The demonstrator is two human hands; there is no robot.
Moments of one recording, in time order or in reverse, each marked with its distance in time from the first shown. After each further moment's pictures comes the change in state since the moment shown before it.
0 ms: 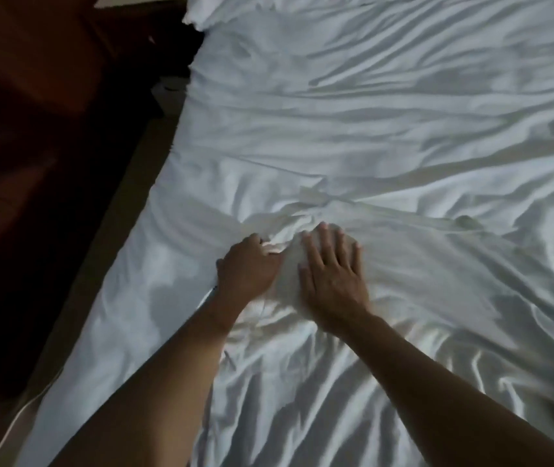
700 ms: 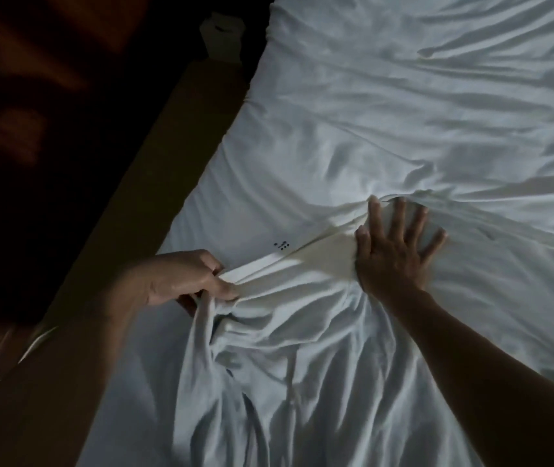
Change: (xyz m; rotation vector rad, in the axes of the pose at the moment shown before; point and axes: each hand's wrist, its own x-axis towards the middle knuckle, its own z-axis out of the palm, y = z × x) left_hand -0.037 -0.188 -0.140 -0.447 -0.644 -0.269; right_hand 0.046 -0.047 0.040 -0.216 0.069 0.264
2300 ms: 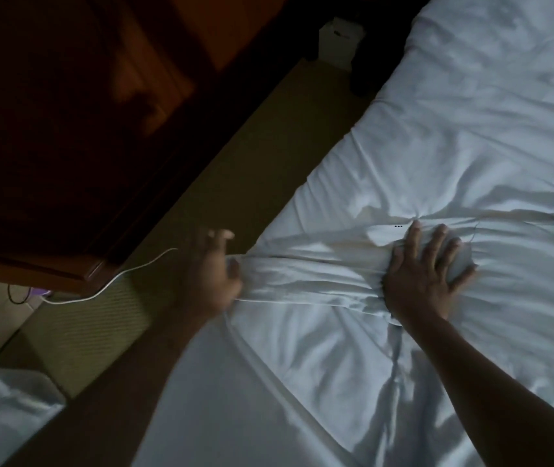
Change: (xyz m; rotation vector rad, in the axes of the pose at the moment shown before) left_hand -0.037 -0.203 -0.016 0.442 1.134 0.338; right_hand -0.083 -0.122 0.038 0.070 0.075 -0.081
